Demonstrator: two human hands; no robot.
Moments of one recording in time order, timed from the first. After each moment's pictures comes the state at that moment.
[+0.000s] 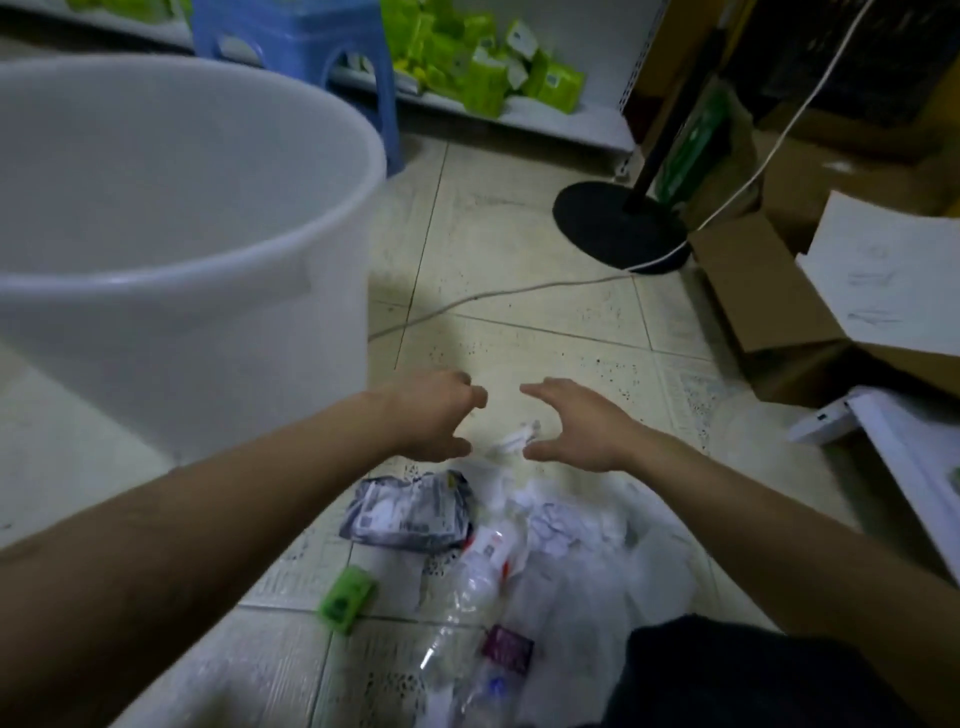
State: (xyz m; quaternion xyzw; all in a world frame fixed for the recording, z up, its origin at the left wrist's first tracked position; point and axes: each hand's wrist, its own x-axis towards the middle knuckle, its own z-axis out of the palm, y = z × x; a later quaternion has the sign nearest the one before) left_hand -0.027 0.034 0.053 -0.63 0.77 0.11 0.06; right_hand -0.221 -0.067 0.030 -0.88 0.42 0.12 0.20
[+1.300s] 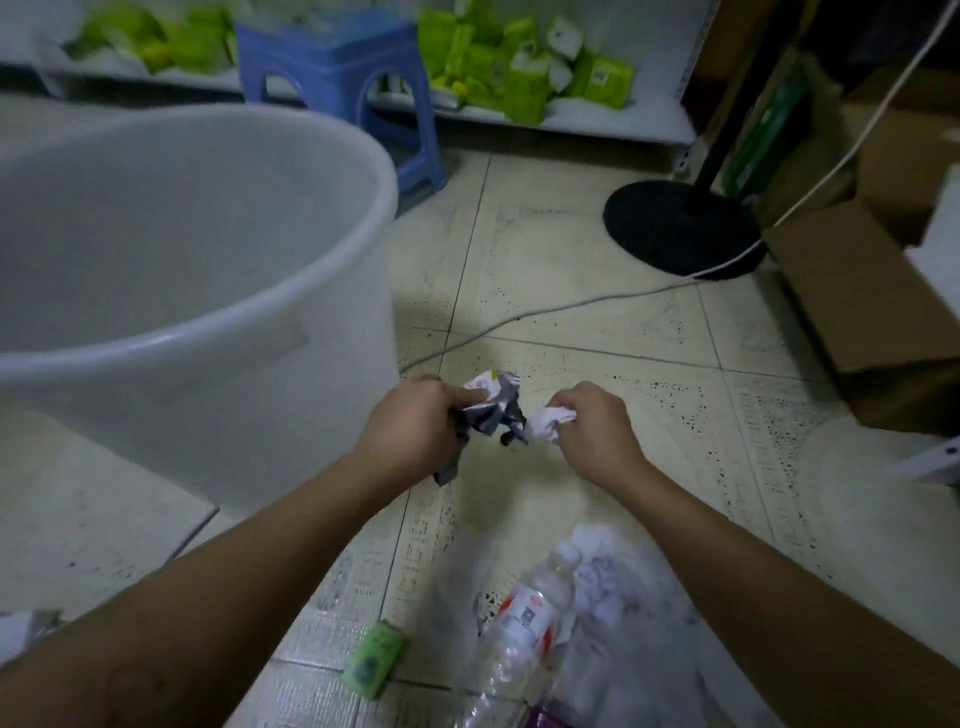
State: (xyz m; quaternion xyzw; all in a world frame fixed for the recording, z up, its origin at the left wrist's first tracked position) left_hand 0.004 0.013 0.035 -0.77 0.60 0.15 -0.17; right_hand -0.173 -0.096 0.007 -0.85 0.44 -0.13 0.26
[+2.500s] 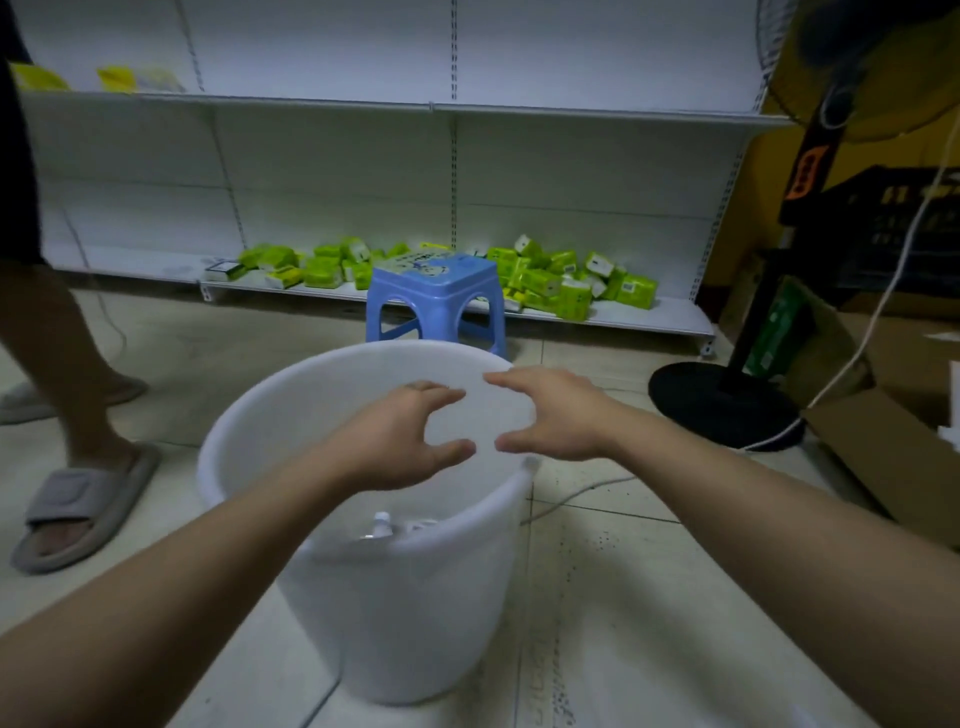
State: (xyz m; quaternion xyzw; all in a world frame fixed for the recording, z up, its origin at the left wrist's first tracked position) left_hand 0.164 0.078 0.206 -0.76 0.62 0.05 -0.19; right_hand 0.003 -0.050 0.226 -0.95 0.29 -0.05 0.10
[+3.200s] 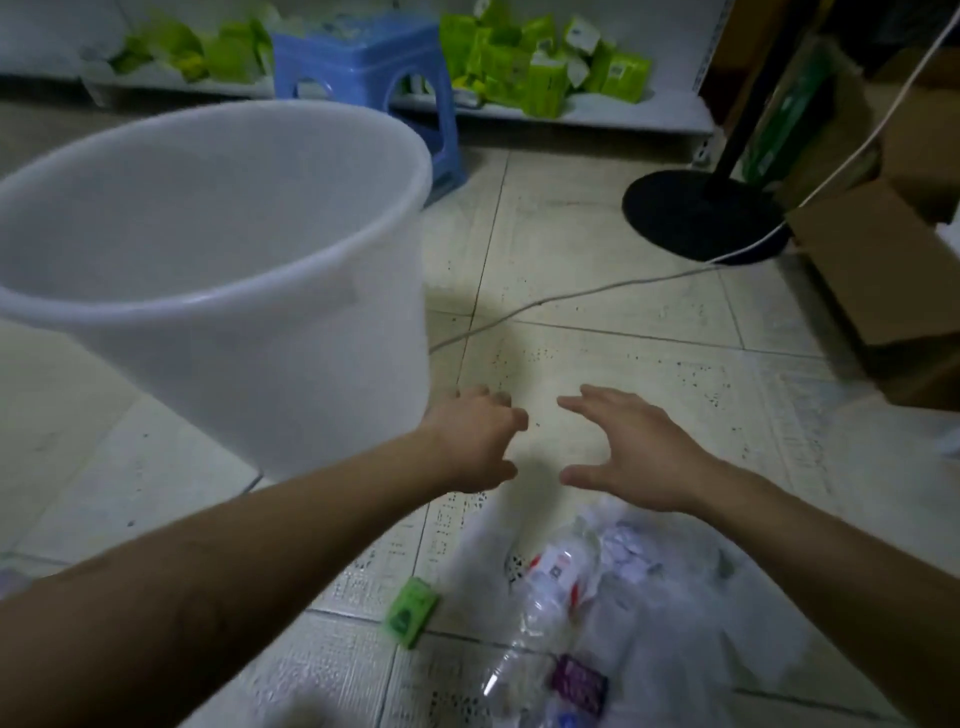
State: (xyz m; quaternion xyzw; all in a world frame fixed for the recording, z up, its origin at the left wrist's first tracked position) left_hand -0.033 0.042 0.030 -0.69 0.71 0.10 0.07; right_hand -0.214 -0.043 0.030 -0.91 0.36 0.05 0.20
